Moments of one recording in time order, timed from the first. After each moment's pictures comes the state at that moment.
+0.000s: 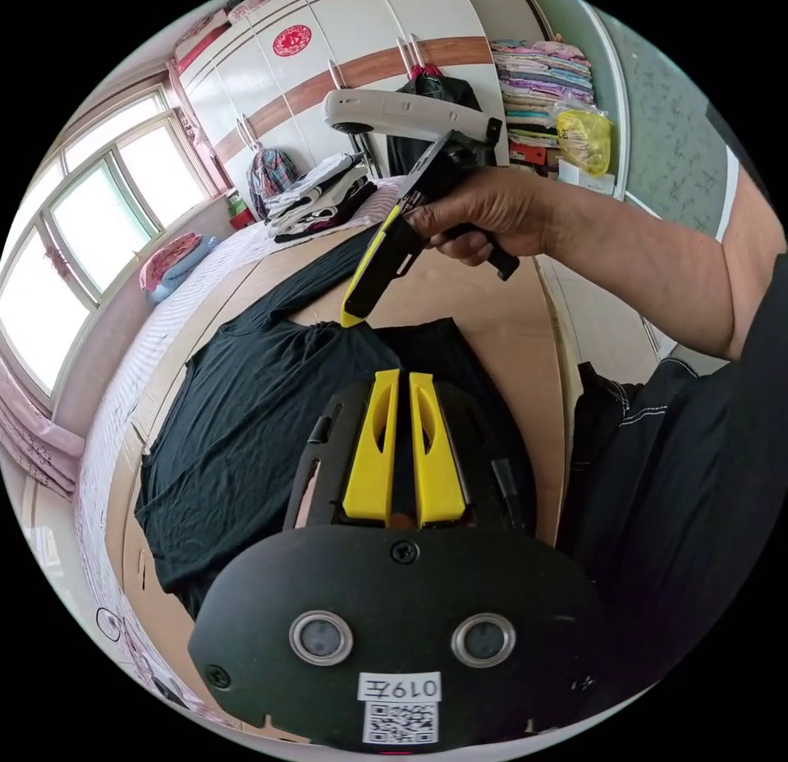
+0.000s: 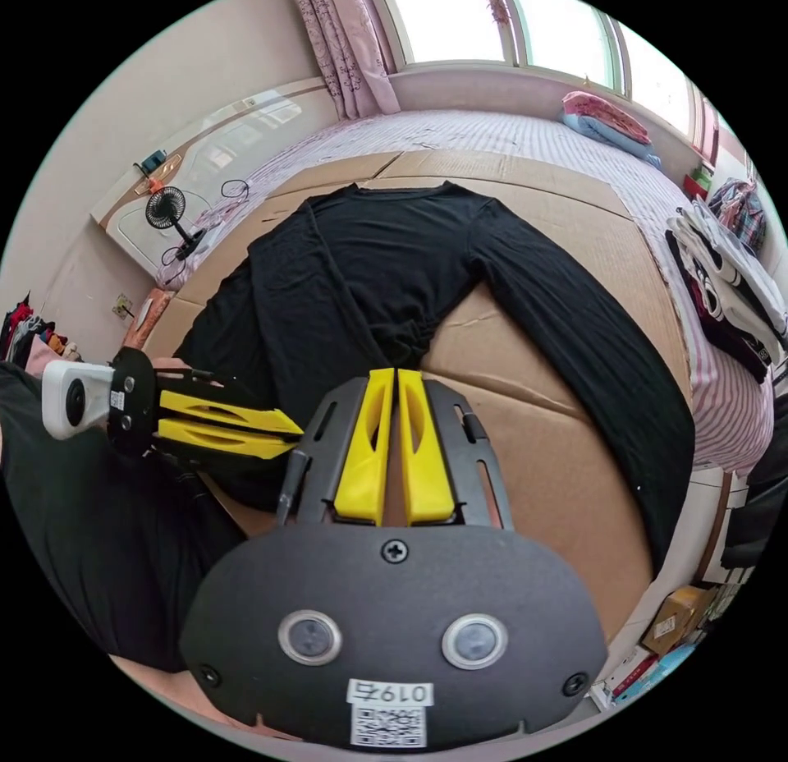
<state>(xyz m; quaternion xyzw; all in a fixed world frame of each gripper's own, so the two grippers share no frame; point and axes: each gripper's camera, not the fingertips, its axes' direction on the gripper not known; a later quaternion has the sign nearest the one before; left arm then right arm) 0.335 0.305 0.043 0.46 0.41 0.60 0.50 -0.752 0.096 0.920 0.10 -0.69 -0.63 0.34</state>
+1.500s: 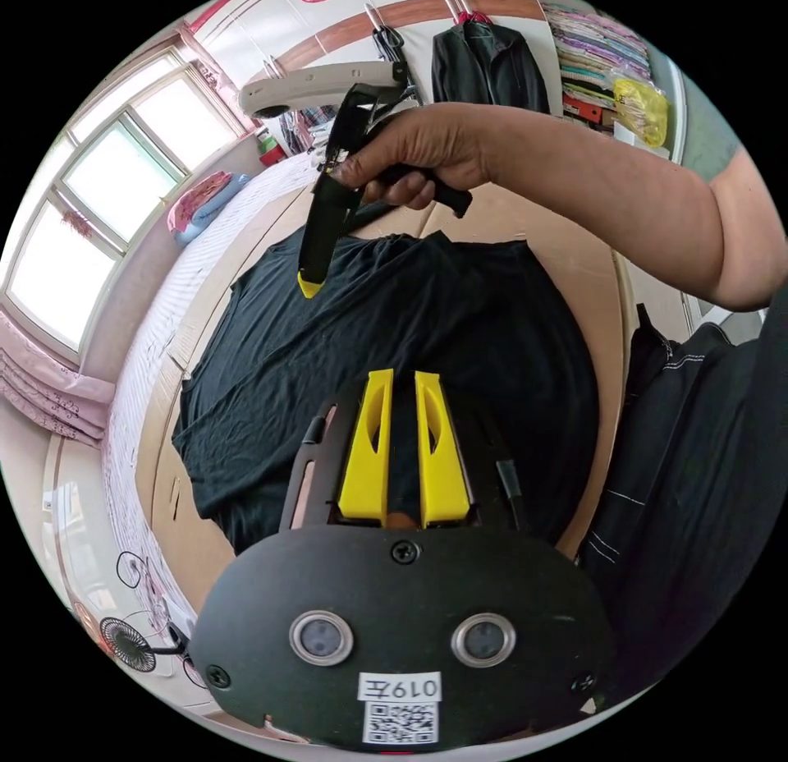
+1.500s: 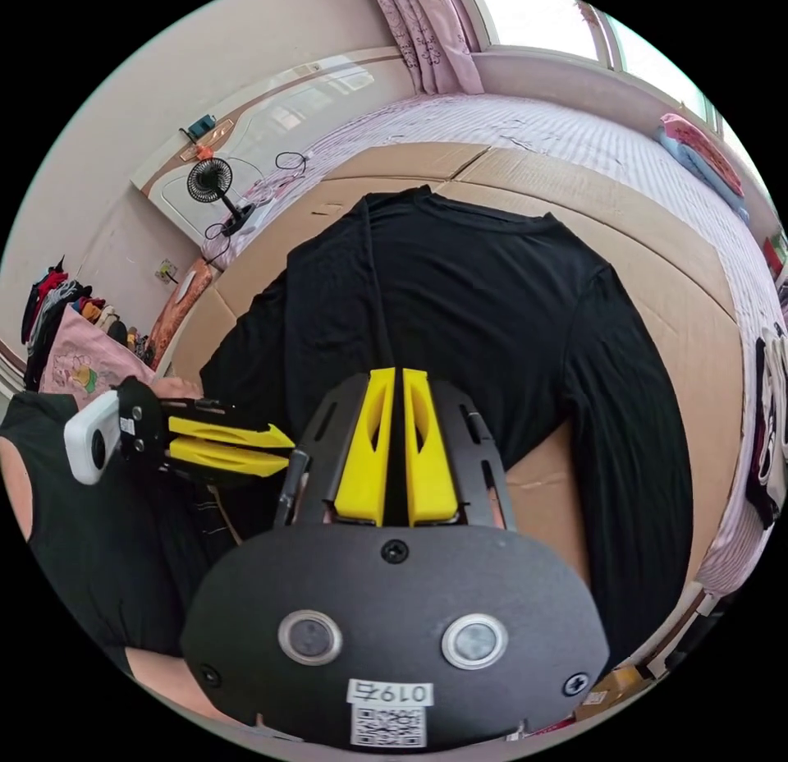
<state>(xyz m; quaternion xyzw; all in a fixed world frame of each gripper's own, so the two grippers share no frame) 0.395 0.345 0.074 0.41 0.33 0.61 0.60 -0.797 0.122 0.806 0.09 -0.68 -0.70 0.22</state>
